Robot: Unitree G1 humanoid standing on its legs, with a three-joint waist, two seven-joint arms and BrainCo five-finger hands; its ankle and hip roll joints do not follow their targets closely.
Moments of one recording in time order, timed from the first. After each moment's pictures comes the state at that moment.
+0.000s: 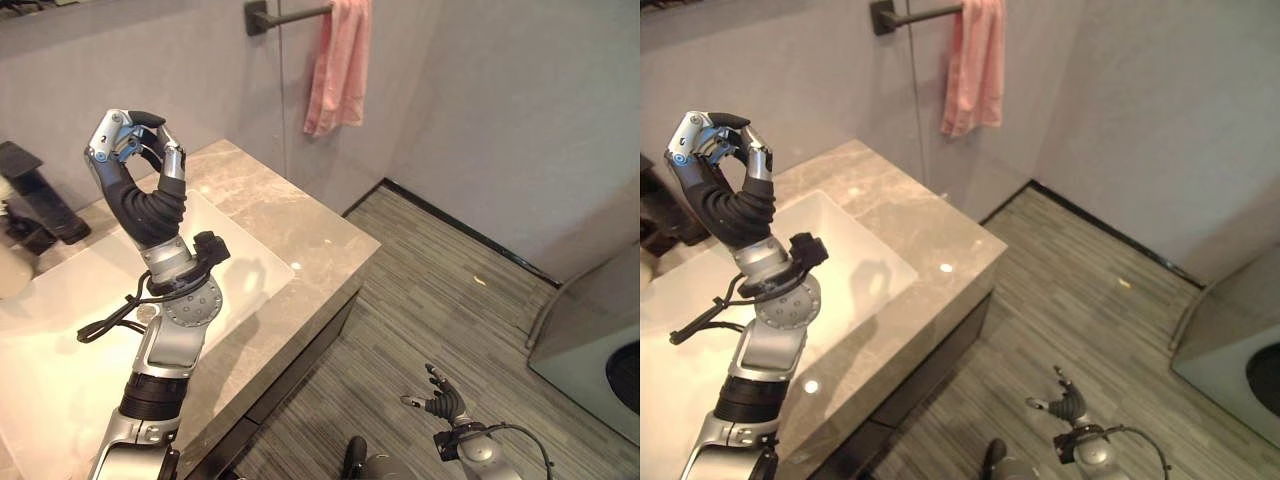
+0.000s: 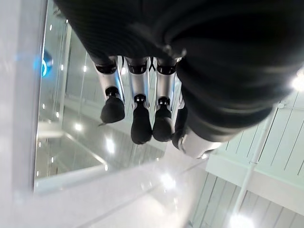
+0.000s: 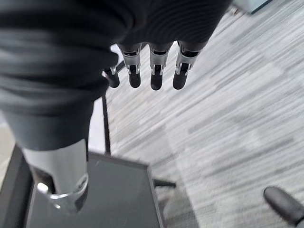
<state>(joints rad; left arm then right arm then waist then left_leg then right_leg) -0.38 0.38 -0.07 -0.16 0.26 -0.35 0.82 0.07 -0.36 0.31 0.70 0.06 -0.20 -0.20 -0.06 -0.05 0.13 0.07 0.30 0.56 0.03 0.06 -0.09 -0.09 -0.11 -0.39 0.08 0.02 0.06</state>
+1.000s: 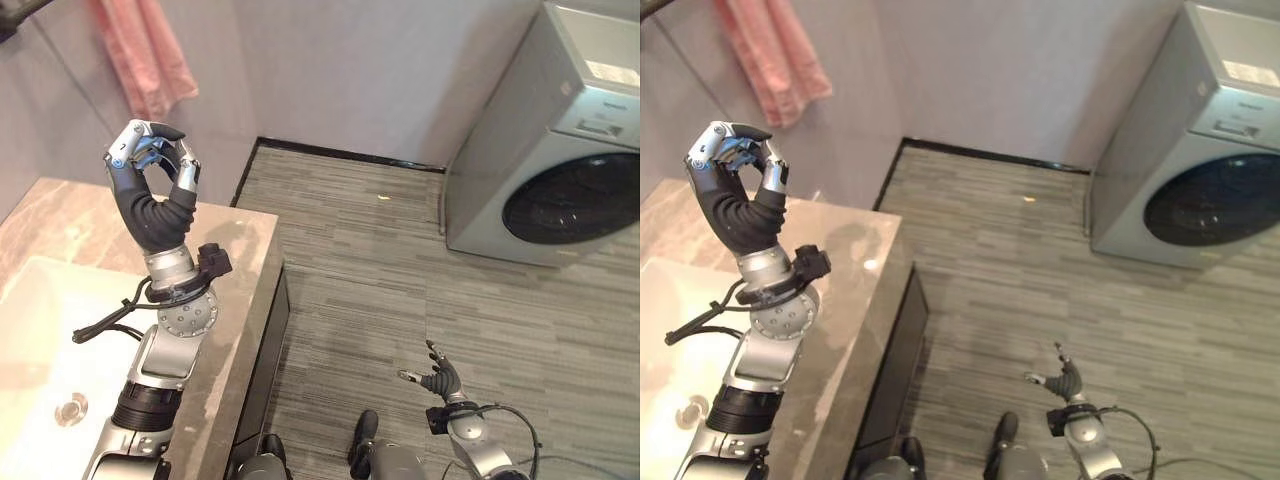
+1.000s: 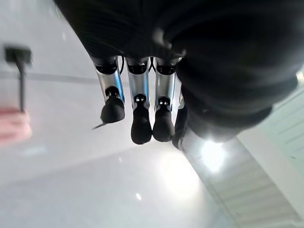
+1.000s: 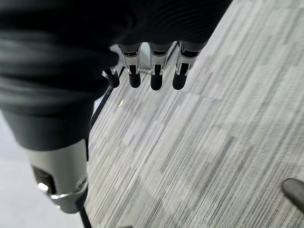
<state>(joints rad) -0.33 0.42 -0.08 -0.21 0.19 -0.37 0.72 -0.01 -0.31 0.25 0.71 0.03 -0.22 -0.26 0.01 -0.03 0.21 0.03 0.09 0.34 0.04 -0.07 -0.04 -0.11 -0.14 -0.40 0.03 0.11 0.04</state>
